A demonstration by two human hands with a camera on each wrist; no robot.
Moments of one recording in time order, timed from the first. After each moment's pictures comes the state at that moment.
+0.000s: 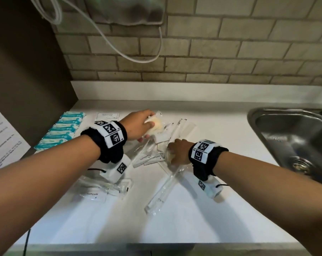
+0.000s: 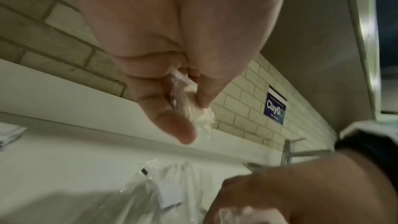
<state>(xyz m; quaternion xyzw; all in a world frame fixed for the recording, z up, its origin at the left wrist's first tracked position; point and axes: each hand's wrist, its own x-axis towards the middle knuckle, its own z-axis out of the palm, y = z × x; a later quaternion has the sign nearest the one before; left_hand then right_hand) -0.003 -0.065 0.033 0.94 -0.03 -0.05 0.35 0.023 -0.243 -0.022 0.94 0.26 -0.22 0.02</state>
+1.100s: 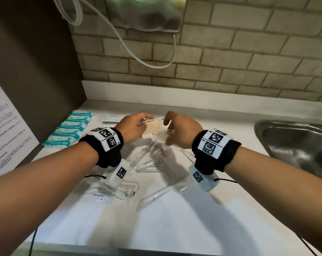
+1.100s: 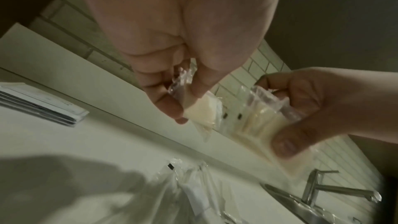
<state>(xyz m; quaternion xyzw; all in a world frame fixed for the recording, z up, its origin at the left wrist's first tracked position) -0.003 -0.021 0.012 0.91 0.01 0.03 0.42 0.017 -0.205 0.055 0.95 0.26 -0.07 -0.14</state>
